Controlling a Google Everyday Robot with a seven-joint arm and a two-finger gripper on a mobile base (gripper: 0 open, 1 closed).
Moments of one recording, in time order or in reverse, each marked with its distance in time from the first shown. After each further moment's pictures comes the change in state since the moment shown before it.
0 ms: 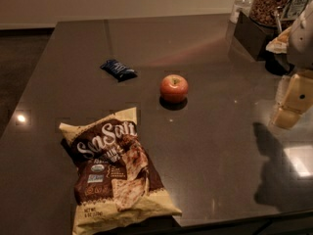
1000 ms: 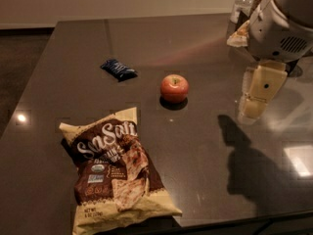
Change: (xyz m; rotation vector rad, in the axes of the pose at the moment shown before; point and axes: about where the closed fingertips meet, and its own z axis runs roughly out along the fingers) arm -0.057 -0.003 0.012 -0.051 -0.069 -0.147
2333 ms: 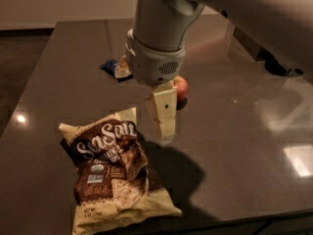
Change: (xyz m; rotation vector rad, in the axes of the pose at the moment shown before) arm -0.169 0.051 0.083 -0.230 -0.082 -0.597
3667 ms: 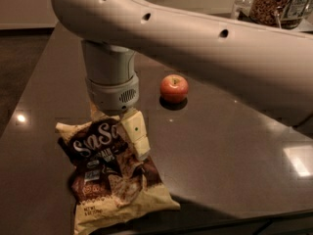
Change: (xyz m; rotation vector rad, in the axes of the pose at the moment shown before) arm -0.039 -0.003 0.081 -0.224 0.082 -0.235
